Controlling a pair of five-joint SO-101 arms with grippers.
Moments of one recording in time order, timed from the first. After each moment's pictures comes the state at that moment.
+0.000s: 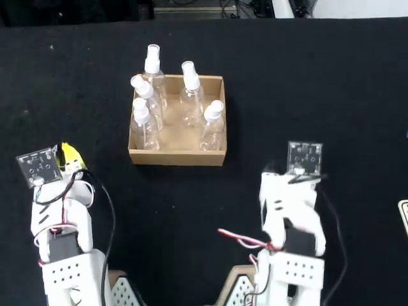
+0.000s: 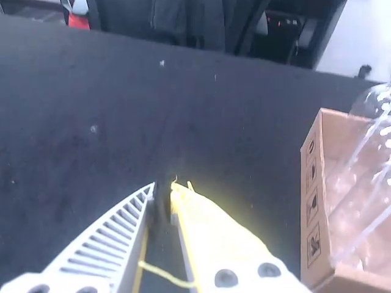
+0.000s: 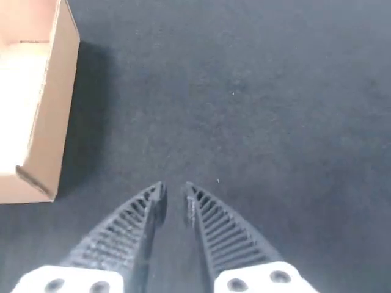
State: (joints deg) left arm -21.6 -93.7 96.3 21.2 1.6; right arm 10.6 -87.3 91.6 42.3 5.1
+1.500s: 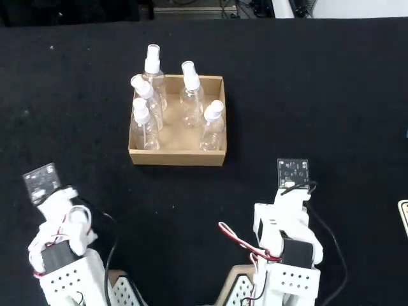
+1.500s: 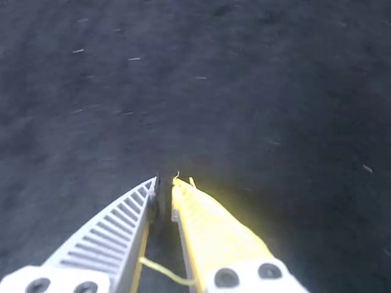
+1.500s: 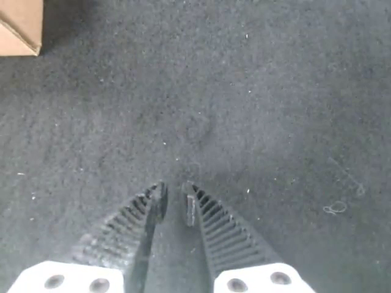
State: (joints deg) left arm -31.6 -103.3 96.5 71.8 -3.0; right arm 10.6 -102.9 96.7 73.5 5.4
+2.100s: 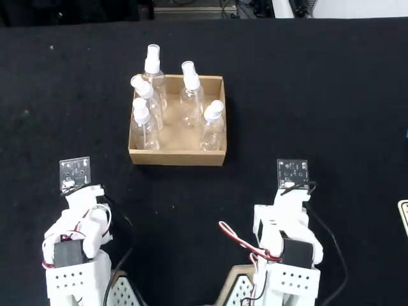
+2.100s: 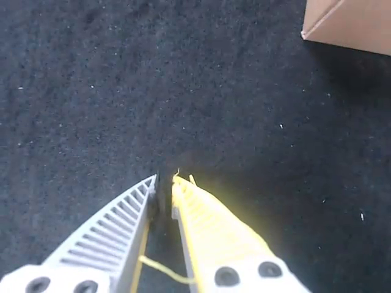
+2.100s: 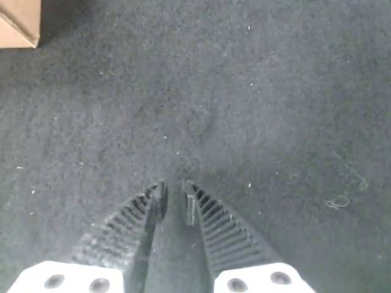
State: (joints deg) left arm -15.0 -103.9 96.5 71.9 -3.0; right arm 10.6 -103.0 96.7 74.5 5.4
